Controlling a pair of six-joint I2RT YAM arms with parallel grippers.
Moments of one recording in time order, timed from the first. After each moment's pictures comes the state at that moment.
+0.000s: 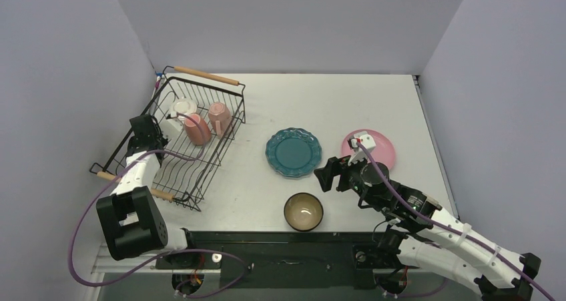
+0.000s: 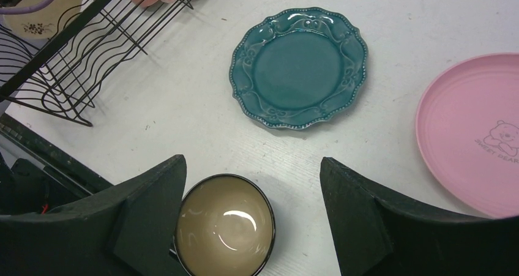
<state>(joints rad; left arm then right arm) 0.29 1.36 0.83 -0.17 -0.23 1.06 0.94 0.68 0.75 -0.44 0.32 0.42</state>
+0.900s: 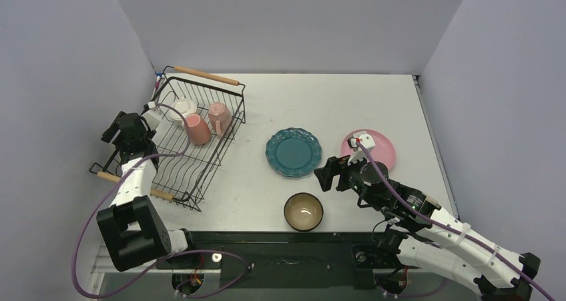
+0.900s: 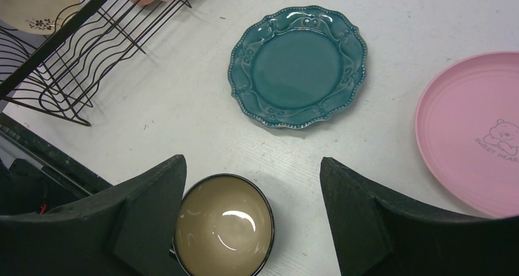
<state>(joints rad) 0.35 1.30 0.79 0.08 -0.42 1.00 0.93 0.69 0.75 -0.44 0.32 0.42</state>
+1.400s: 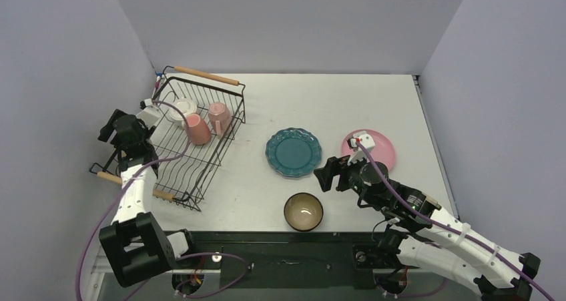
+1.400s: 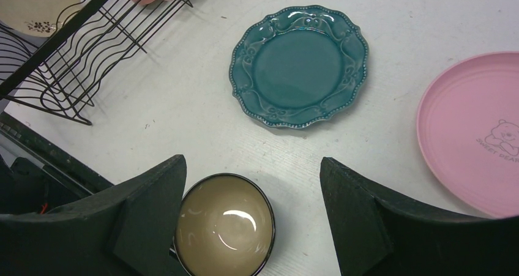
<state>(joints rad) 0.35 1.20 0.77 0.09 -0.39 0.94 0.93 0.69 0.75 -0.44 0.31 0.42</state>
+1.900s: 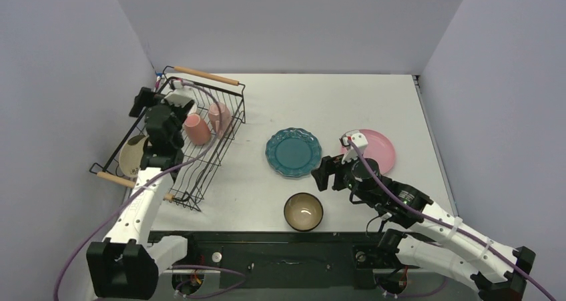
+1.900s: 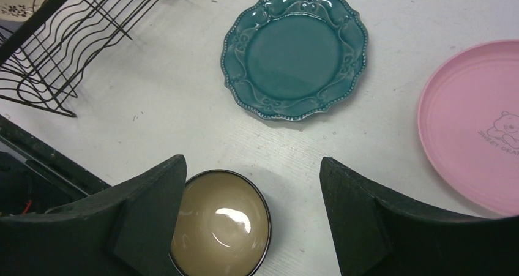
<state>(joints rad) 0.06 1.07 0.80 0.18 -0.45 0.71 0.92 0.74 0.75 -0.44 0.31 0.42</state>
